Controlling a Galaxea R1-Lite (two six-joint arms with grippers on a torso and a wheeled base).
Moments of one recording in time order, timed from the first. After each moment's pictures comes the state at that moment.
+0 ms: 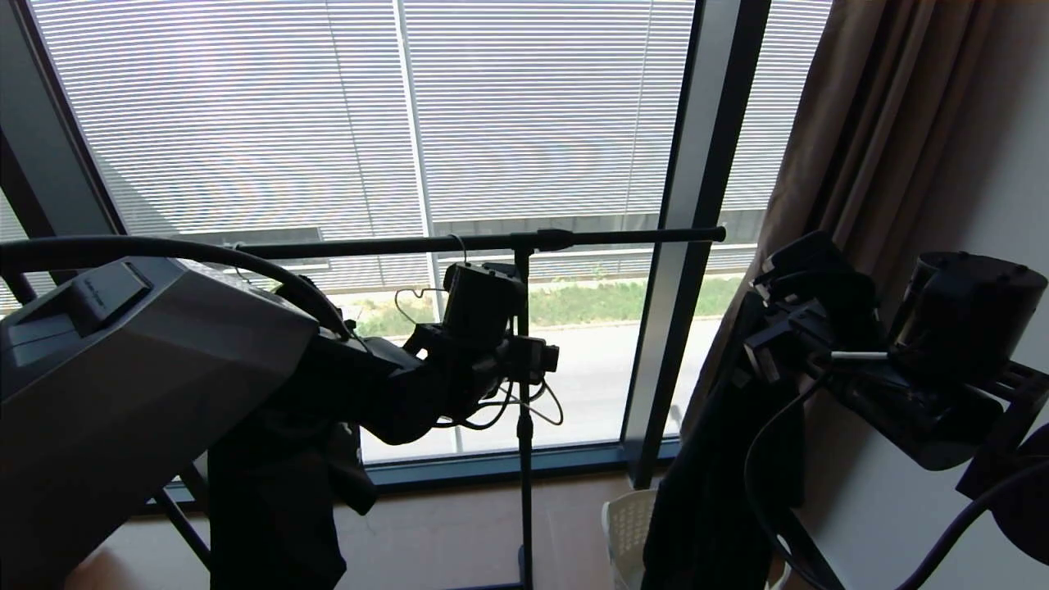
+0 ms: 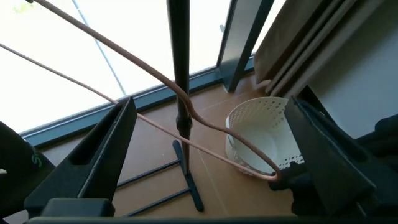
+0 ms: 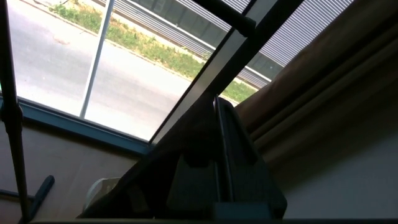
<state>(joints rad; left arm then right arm) -0.63 2.17 -1.32 -0.37 0.27 -0.18 0.42 1.67 -0.63 -0.90 -0.35 -0.44</state>
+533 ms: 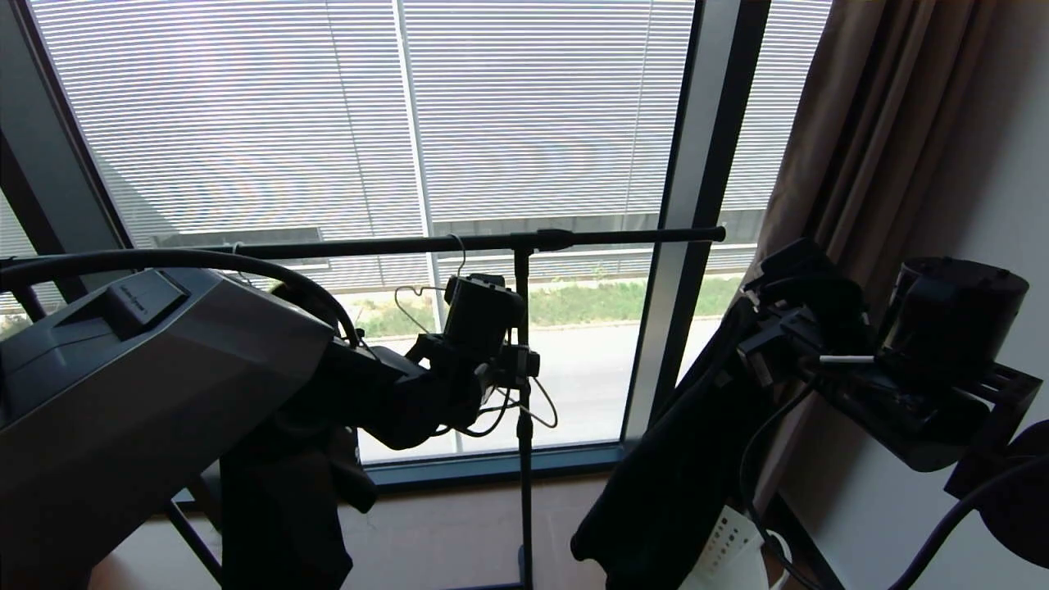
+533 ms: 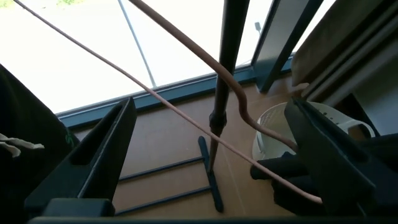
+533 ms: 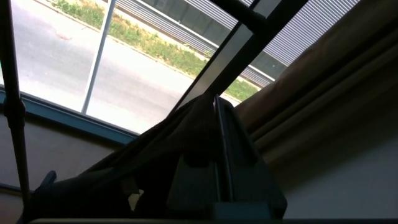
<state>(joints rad) -0.62 2.20 -1.30 -0.37 0.41 -0.18 0.43 1.69 -0.63 -0.90 -0.35 -0.44</state>
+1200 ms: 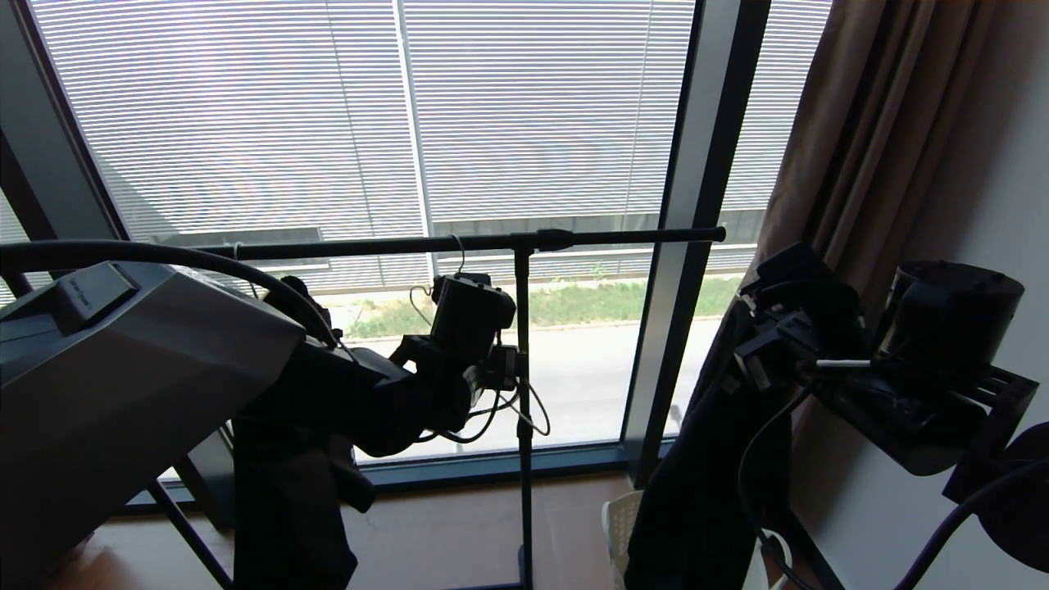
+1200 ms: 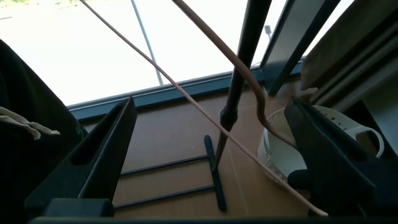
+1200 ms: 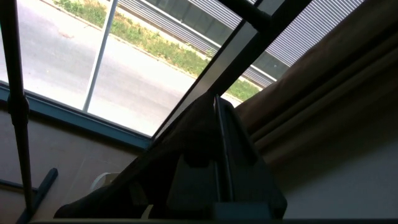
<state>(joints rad) -0.62 2.14 -1.24 -0.37 0.46 -0.21 0.44 1.69 -0.63 -0.90 -0.35 -0.44</state>
